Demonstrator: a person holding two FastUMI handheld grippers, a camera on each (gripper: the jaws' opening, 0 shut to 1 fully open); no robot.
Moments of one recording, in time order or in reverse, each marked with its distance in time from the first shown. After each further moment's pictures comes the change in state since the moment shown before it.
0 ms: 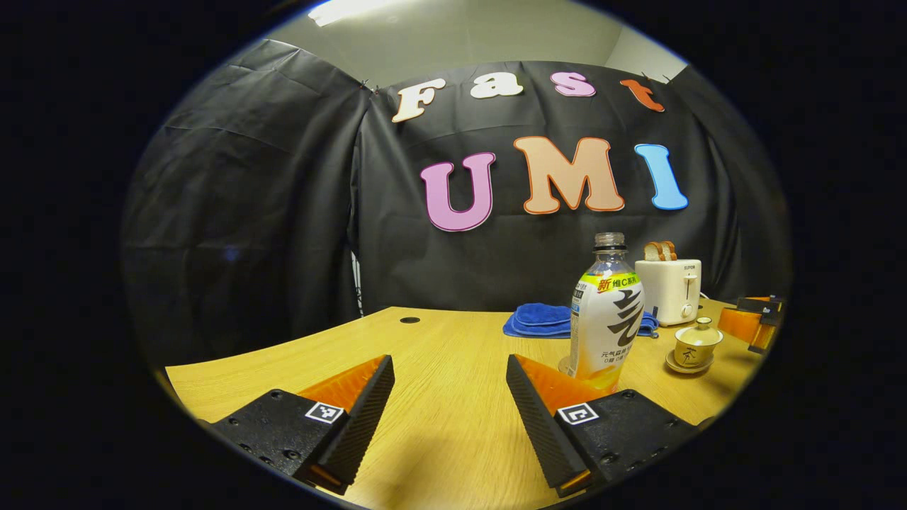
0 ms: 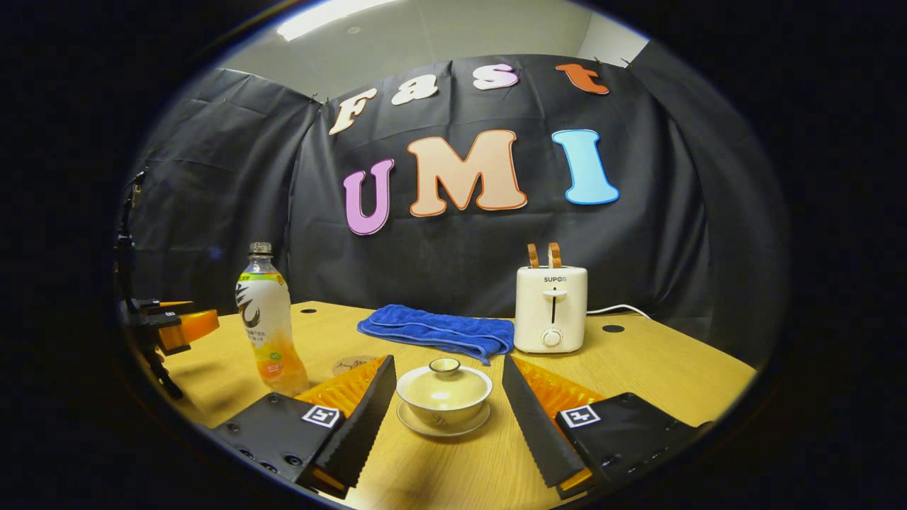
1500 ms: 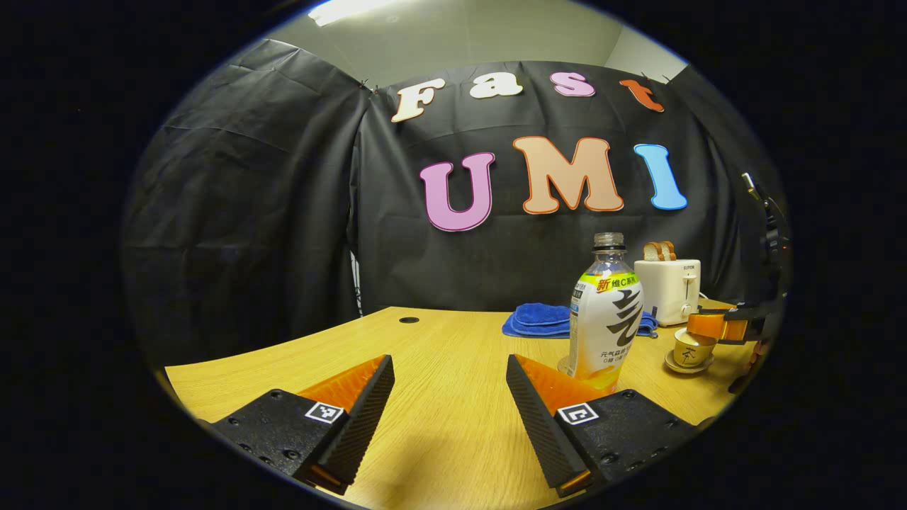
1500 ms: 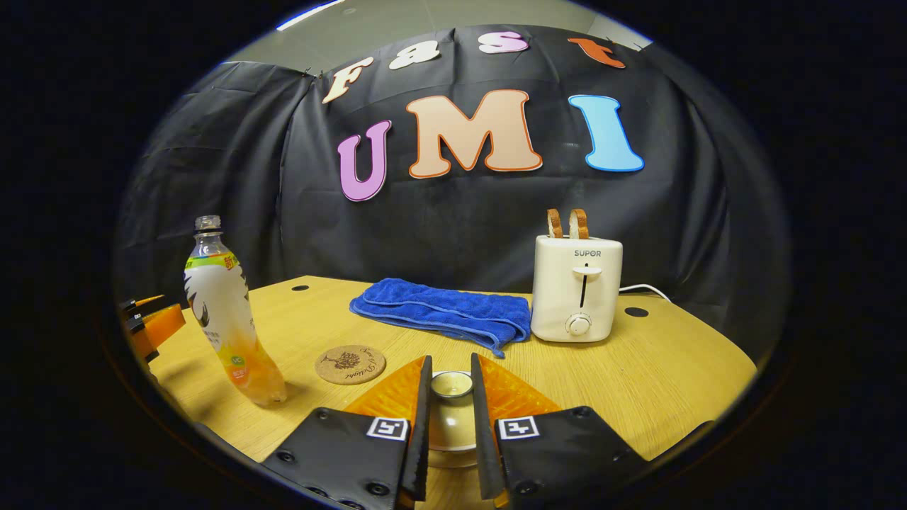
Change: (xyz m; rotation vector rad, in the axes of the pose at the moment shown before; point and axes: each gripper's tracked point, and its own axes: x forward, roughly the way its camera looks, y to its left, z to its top) left arm 0.000 0.000 0.000 -0.002 0.000 -0.003; right arm 0.058 0.008 -0.025 -0.009 0.150 0.007
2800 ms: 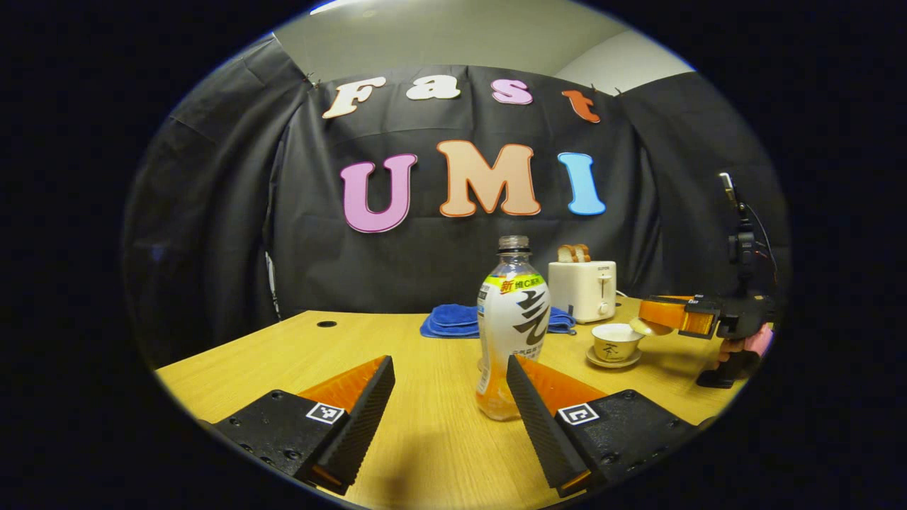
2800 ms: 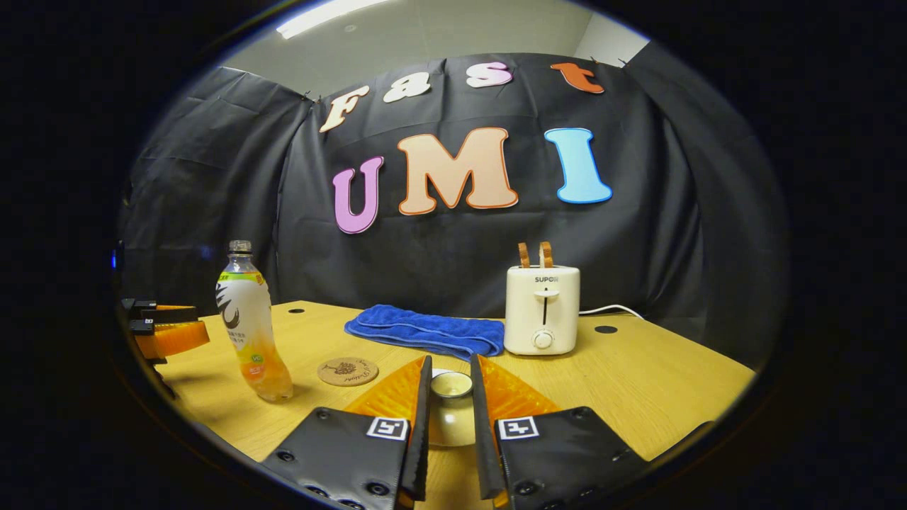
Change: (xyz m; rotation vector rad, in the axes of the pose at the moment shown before) left arm -0.013 -0.069 0.001 -0.009 -0.013 -0.398; right arm -0.061 -0.026 0.015 0.008 -0.164 -0.064
